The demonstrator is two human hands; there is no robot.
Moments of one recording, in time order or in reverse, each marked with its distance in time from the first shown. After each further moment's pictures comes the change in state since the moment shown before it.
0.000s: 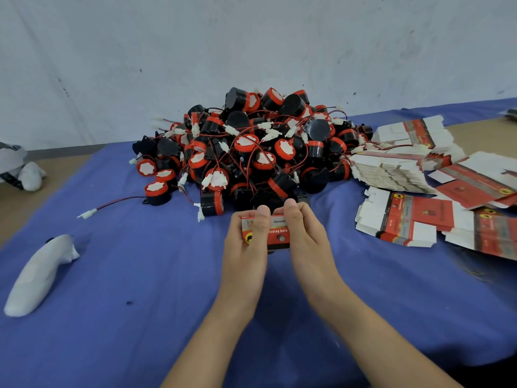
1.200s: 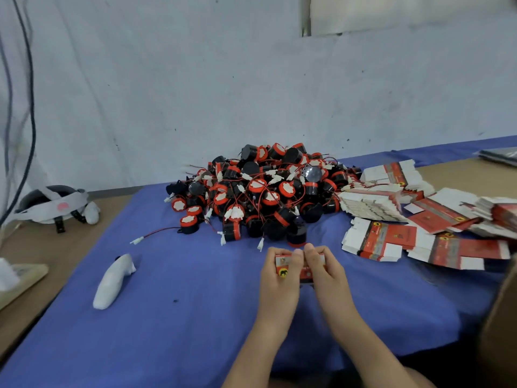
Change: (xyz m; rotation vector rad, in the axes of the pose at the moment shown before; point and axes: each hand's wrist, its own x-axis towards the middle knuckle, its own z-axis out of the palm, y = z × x) left_hand -0.066 0.035 0.030 0.079 -0.026 -0.018; right_hand -0.067 -0.034 -0.028 0.005 0.073 -0.024
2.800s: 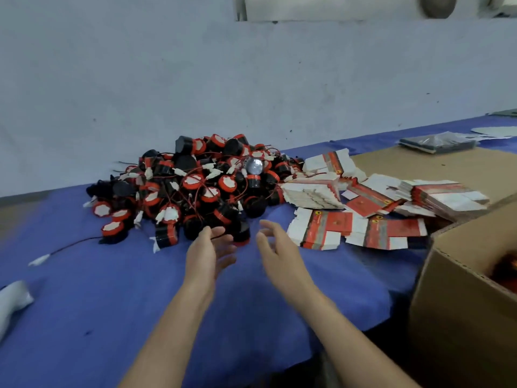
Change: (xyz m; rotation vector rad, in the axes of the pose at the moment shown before) left_hand 0.075 -0.008 0.002 -0.239 0.066 -0.372; right_hand 0.056 0.019 -0.045 -0.557 0.043 -0.008
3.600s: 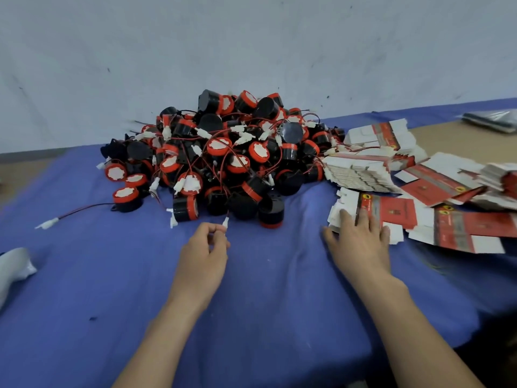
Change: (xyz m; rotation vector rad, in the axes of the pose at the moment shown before) left_hand 0.034 -0.025 -0.068 0.686 0.041 0.294; right_hand 0.043 0.030 -0.022 -1.030 0.020 0.280
